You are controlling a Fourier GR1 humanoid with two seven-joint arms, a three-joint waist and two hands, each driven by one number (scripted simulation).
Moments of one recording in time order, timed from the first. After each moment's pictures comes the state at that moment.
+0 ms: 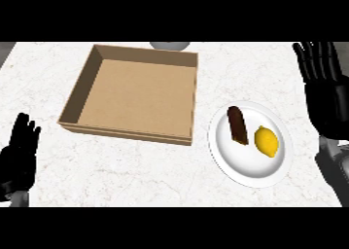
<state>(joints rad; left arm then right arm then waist) 0.05 0.38 -0.02 -1.49 0.34 0.41 0.01 -0.37 -0.47 0.18 -1.60 -0.37 -0.23 -0.23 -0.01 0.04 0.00</state>
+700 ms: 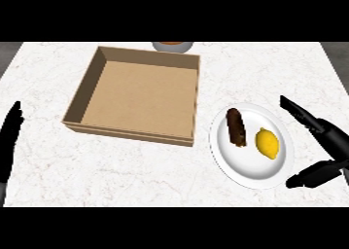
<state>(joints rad) -0.02 0.59 -0.10 -1.39 0.12 0.35 0.02 -0.21 -0.70 0.33 -1.29 -0.18 0.20 -0.59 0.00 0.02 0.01</state>
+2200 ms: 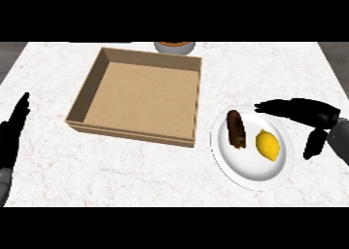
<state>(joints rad) -0.12 0.56 -0.07 -1.29 0.02 0.28 0.05 -0.66 -0.67 0.58 -0.71 0.59 0.26 -0.80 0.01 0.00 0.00</state>
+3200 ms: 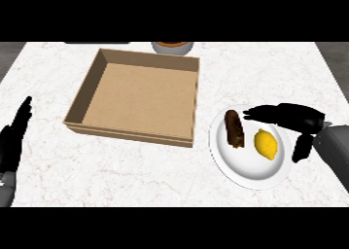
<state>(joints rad) -0.09 0.47 0.02 -1.32 -0.09 0.22 0.06 -0.59 -0.58 0.43 -0.80 0.79 0.32 -0.81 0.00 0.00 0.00</state>
